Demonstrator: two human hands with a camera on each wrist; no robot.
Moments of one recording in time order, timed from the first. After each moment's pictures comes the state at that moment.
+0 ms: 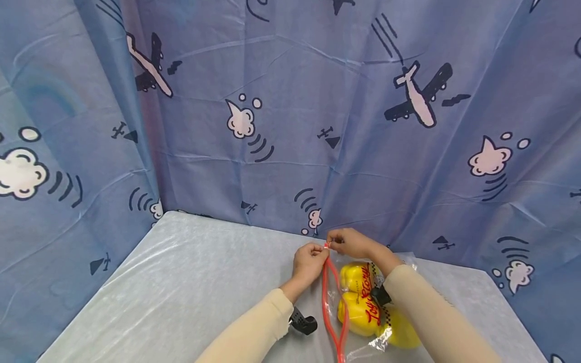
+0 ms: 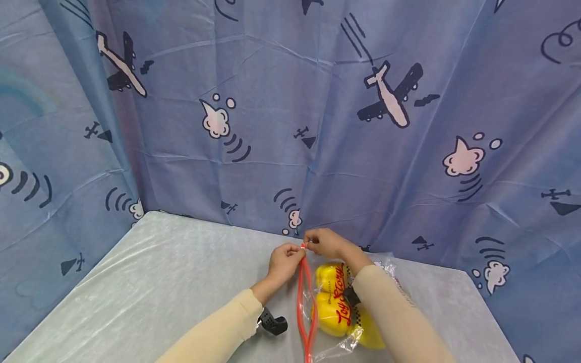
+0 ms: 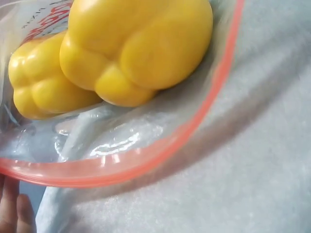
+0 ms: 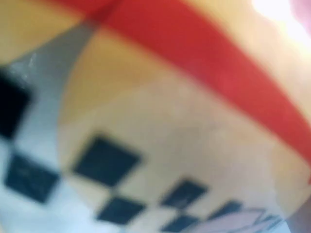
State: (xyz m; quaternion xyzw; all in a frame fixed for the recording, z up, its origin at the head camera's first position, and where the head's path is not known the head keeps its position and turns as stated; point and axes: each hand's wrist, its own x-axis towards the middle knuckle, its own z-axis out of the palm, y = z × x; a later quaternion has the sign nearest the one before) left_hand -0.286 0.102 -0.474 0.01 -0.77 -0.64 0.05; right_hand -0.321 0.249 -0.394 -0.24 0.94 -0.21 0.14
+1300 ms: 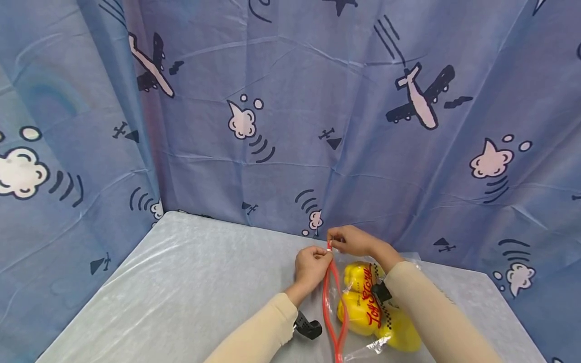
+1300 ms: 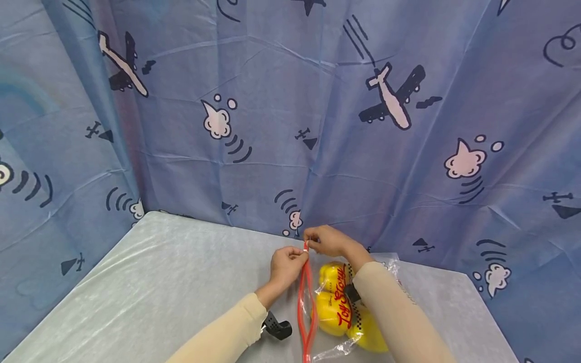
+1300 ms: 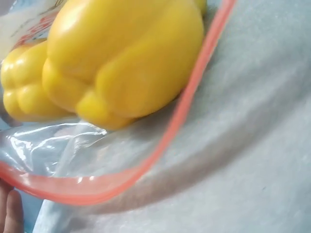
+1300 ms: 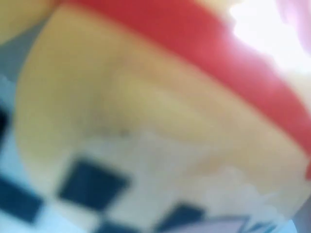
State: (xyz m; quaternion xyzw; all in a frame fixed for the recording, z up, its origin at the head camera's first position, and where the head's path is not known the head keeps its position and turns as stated) left_hand -0.277 0.108 -0.471 0.02 -0.77 -0.63 0.10; right_hand -0.327 0.253 -0.385 -0.33 0.91 -0.20 0.12
